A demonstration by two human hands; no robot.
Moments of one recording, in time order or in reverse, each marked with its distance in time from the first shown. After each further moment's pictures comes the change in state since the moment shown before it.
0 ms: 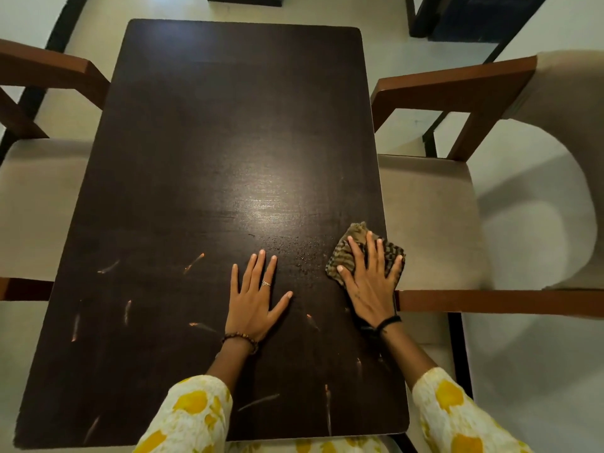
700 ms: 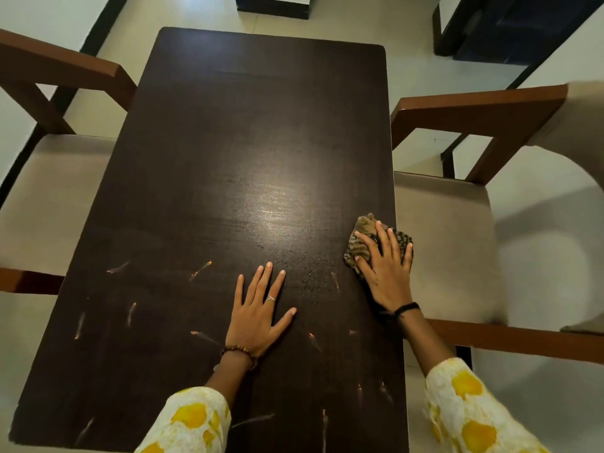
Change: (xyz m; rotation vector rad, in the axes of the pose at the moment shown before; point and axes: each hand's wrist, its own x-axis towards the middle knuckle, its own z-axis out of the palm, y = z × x) left_hand 0.001 -0.001 0.001 0.017 -0.030 -0.007; right_hand 0.063 0.018 -0.014 0.053 -0.003 -0.117
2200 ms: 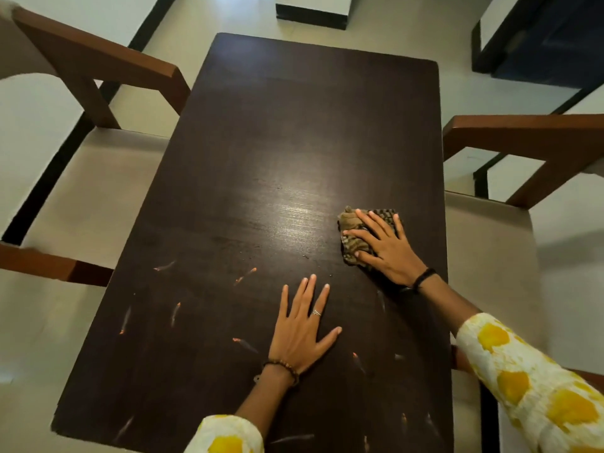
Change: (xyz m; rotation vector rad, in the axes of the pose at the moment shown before) left_hand -0.001 0.000 -0.003 0.007 -0.026 0.017; right_hand 0.081 -0.056 -0.003 -0.057 -0.207 -0.529
